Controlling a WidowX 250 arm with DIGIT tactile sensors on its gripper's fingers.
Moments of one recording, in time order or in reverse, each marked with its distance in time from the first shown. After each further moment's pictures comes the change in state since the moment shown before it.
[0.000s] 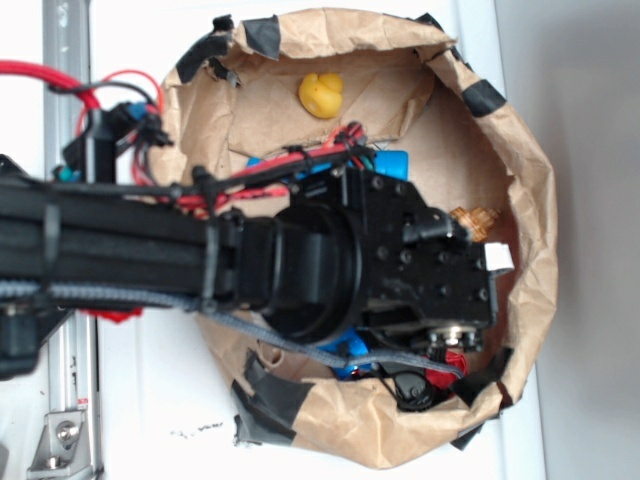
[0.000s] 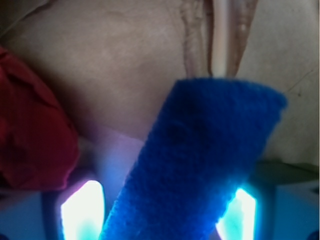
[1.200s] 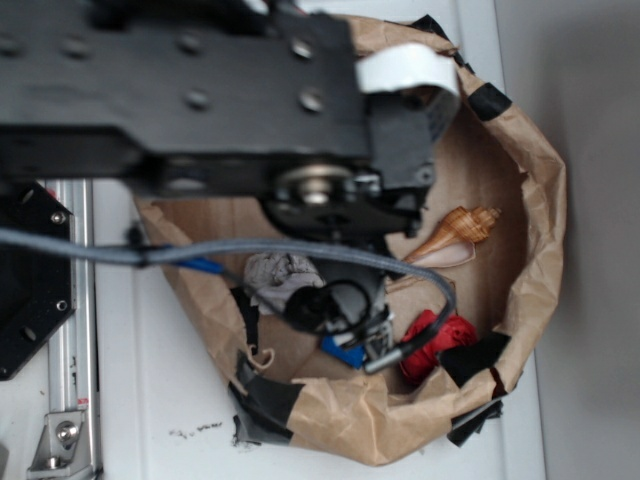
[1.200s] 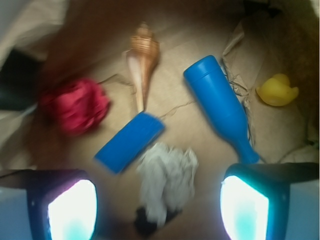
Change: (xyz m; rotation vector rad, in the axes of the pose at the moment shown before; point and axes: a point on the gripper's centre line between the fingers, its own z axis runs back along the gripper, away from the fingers) arm -0.005 0.052 0.093 -0.031 -0.157 0.018
